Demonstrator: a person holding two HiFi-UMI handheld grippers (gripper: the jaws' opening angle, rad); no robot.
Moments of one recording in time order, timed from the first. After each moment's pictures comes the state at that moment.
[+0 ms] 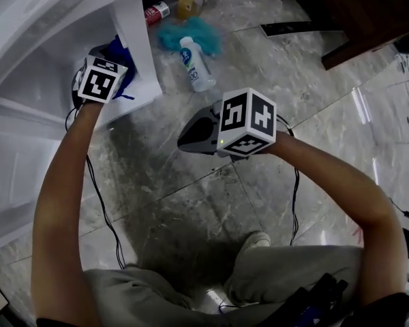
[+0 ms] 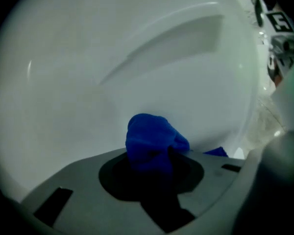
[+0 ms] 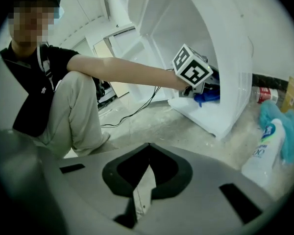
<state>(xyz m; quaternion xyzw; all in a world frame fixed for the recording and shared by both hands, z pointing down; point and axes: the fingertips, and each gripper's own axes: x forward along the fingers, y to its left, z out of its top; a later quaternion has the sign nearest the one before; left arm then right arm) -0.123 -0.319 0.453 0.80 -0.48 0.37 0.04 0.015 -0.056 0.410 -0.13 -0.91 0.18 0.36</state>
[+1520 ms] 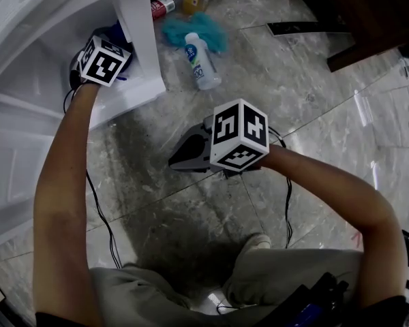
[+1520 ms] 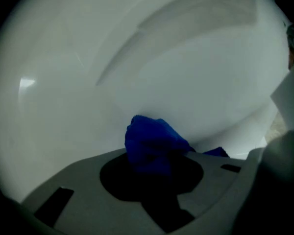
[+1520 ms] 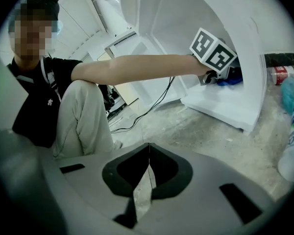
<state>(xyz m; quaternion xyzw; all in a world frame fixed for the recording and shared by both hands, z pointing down) -0.141 -0.354 0.457 0.77 -0.48 0.42 -0.03 -0.011 -0.016 0.415 -0.18 -0.90 0.25 0.32</state>
